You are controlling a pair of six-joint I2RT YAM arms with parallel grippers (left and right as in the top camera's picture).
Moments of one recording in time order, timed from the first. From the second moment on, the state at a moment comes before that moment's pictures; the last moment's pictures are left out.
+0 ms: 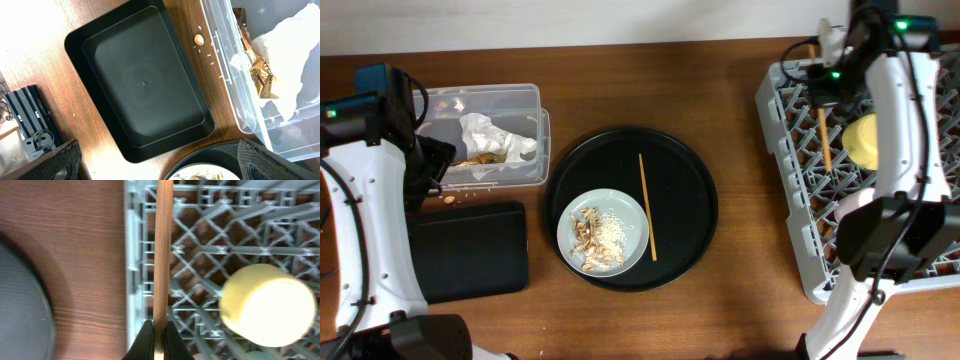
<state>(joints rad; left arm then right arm) 0.22 1.69 1.83 -1.61 -0.24 -1.01 -0.15 2.11 2.25 -1.39 -0.05 -0.25</state>
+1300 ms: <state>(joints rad) 0.22 1.69 1.83 -1.61 -0.24 -1.01 0.41 2.18 2.05 -1.28 -0.15 0.17</state>
